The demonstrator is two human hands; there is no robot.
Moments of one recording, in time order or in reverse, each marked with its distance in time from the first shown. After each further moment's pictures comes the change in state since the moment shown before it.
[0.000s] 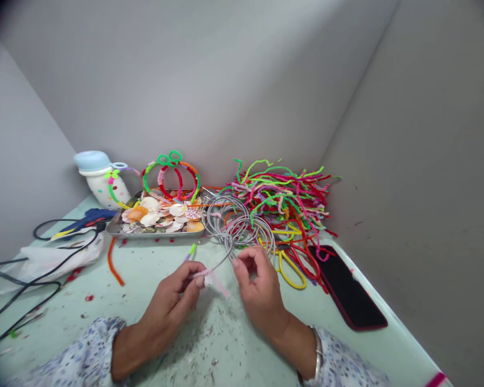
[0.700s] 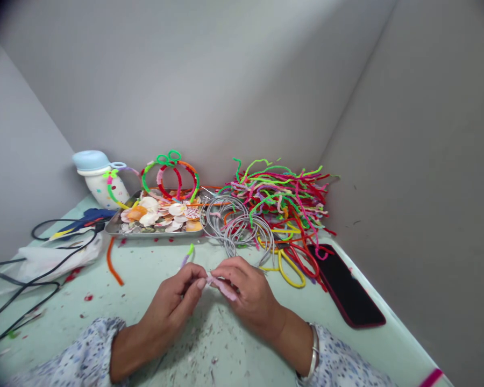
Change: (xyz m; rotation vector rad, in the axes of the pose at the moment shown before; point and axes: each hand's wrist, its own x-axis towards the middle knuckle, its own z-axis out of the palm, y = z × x) left_hand -0.003 0.004 0.000 0.007 -0.027 0.072; right_hand 0.001 -0.001 -0.002 -0.142 -0.293 -0.450
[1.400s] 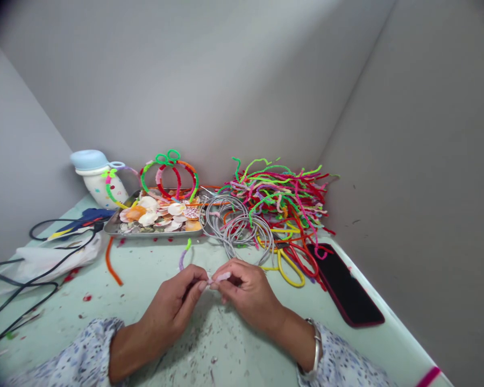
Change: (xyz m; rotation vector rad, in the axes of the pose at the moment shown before) left_hand 0.000 -0.005 0.000 0.149 -0.042 0.056; right_hand -0.003 0.001 0.004 0.470 -0.097 0.462
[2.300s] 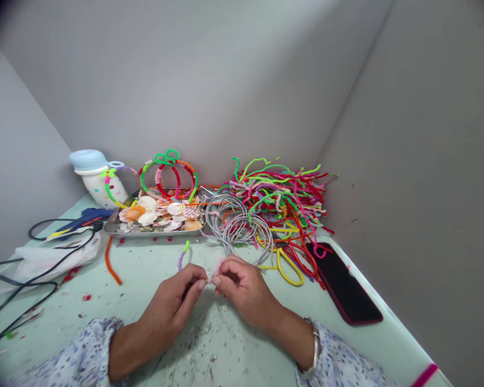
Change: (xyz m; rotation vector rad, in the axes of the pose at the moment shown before) left_hand 0.001 0.004 -0.001 -0.010 0.024 0.018; right_hand 0.005 -0.015 -0.001 0.053 -0.056 0.087
